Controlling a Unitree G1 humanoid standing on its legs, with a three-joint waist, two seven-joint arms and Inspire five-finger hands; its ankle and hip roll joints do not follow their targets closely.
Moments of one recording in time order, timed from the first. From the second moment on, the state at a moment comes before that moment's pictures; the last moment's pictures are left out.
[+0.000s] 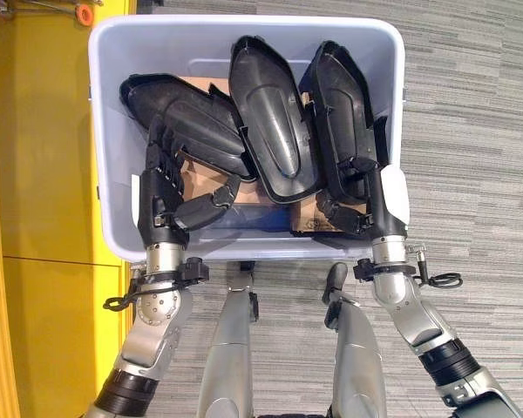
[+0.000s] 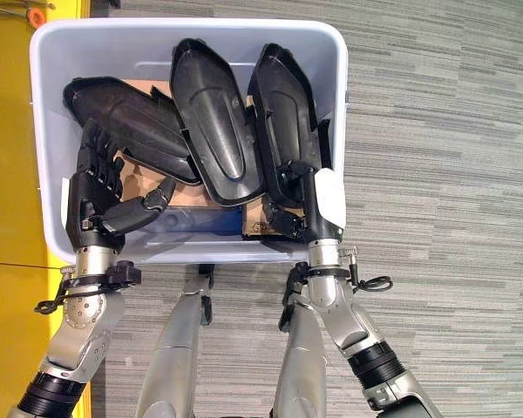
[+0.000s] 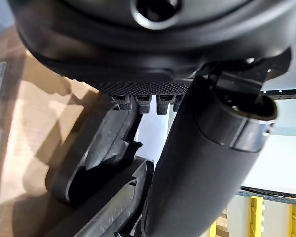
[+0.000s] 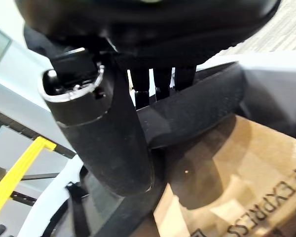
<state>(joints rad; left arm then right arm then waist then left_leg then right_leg) -0.14 0.46 -0.15 -0.17 -0.43 -0.26 0.40 -0.33 -0.41 0.35 0.05 -0.35 -0.04 -0.50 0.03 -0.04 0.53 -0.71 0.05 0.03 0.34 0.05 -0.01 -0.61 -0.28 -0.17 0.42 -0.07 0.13</state>
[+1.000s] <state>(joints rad) -0.09 0.46 -0.09 -0.17 -0.43 -0.26 0.31 -0.22 -0.52 0.28 -0.18 -0.27 -0.06 -0.34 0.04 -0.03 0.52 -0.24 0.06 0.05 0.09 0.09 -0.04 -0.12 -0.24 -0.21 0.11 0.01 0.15</state>
